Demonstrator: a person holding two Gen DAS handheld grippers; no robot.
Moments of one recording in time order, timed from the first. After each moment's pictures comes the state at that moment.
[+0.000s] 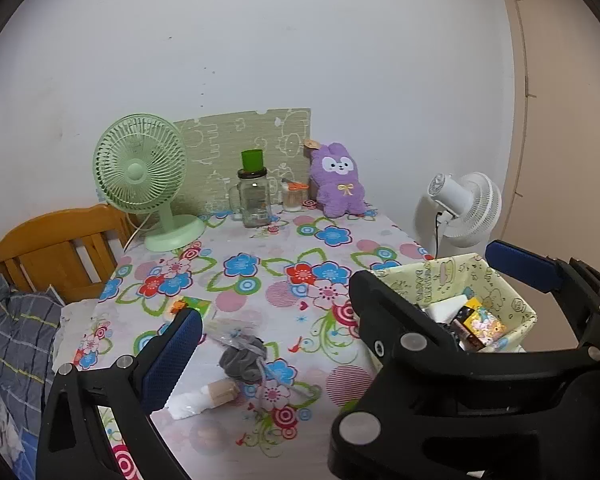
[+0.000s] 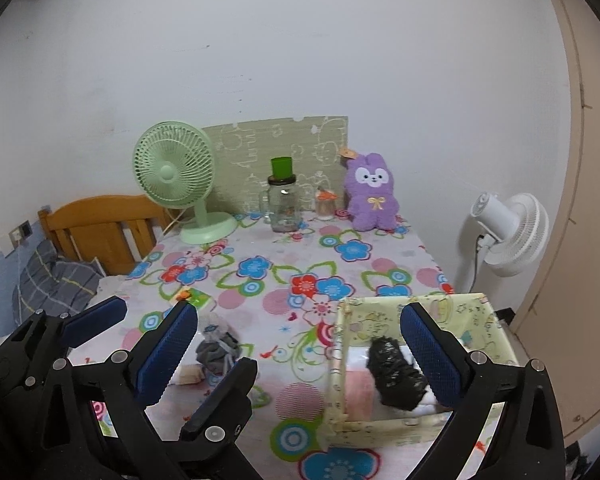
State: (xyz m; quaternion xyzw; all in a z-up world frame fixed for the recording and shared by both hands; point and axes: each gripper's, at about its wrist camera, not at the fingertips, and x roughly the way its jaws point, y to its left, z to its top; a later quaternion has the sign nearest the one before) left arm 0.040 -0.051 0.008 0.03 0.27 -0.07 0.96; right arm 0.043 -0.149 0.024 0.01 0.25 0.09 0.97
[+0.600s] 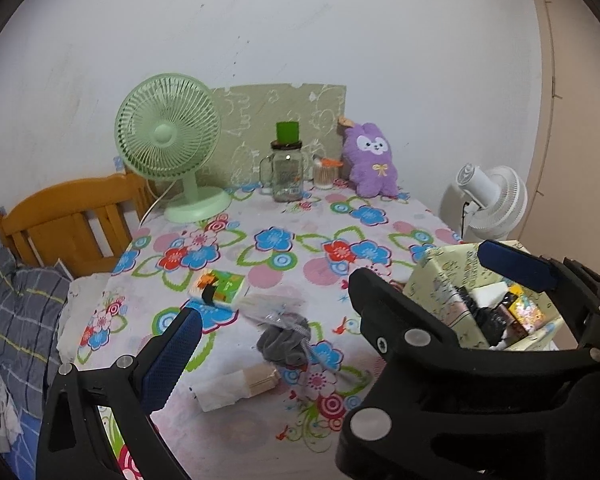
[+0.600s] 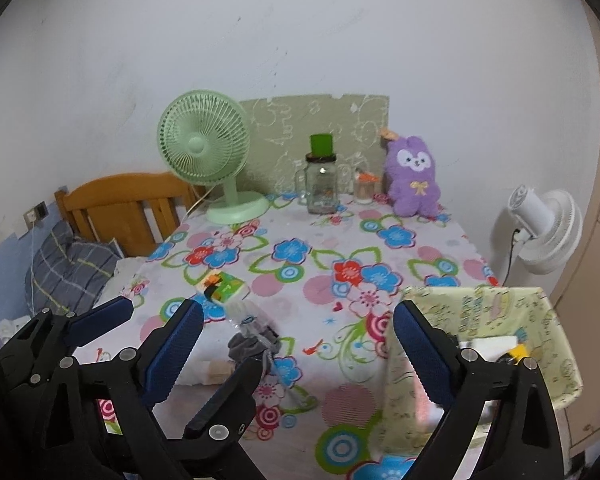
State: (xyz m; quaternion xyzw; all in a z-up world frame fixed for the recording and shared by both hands) left arm 0.061 -0.005 -0.022 0.01 0.30 -0.04 0.95; right arm 0.071 -0.101 -0.005 0.00 0.28 0.13 0.95
